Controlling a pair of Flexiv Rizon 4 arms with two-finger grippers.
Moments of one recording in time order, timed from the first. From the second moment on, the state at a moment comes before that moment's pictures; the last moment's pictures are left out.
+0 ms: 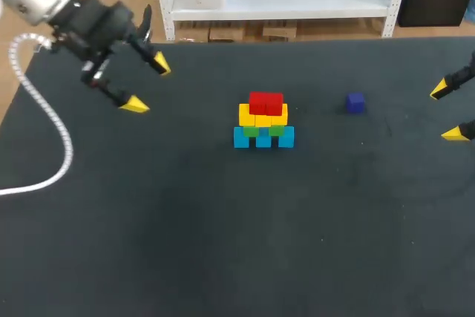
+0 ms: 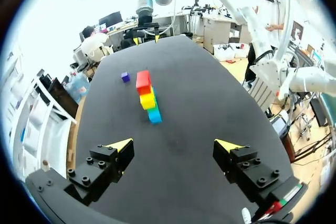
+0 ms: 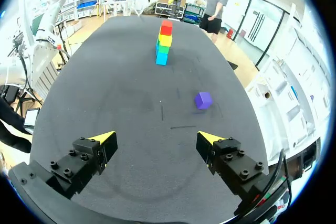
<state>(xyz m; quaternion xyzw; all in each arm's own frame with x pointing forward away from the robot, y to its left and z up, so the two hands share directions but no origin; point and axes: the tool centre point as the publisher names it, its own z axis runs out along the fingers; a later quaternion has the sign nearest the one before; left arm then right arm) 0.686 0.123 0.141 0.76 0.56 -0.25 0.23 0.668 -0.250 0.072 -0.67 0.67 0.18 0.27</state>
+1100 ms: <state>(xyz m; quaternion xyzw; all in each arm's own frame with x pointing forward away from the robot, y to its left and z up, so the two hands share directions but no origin) 0.667 0.222 0.156 0.69 0.65 -0.16 0.26 0.668 -0.249 0.072 -0.67 0.67 0.18 0.27</state>
